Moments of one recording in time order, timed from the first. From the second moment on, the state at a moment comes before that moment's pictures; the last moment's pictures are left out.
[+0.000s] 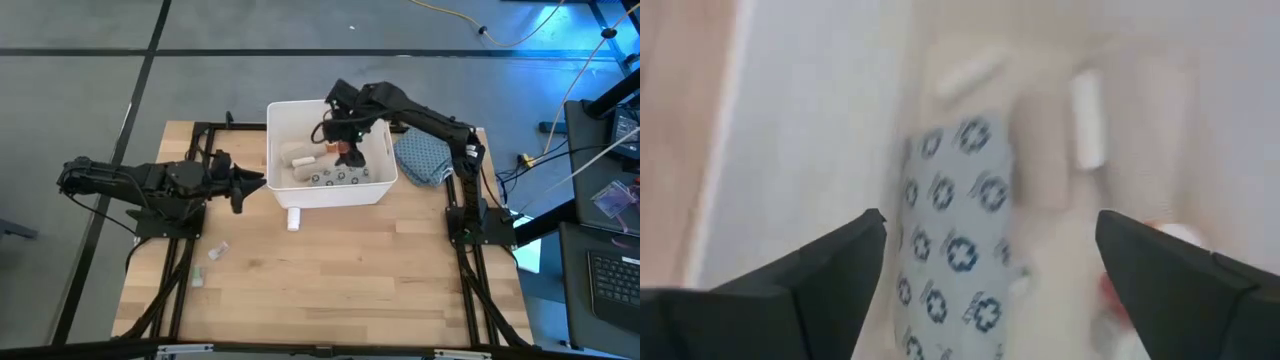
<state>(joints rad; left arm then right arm) -0.11 0.69 0.71 -0.29 -0.44 -0.62 -0.43 2.02 2.15 -1.30 -0.33 -0.58</state>
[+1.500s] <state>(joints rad) -0.16 0.79 0.71 -0.32 0.02 -0.68 0.28 1.68 1.60 -0.72 0.03 0.42</state>
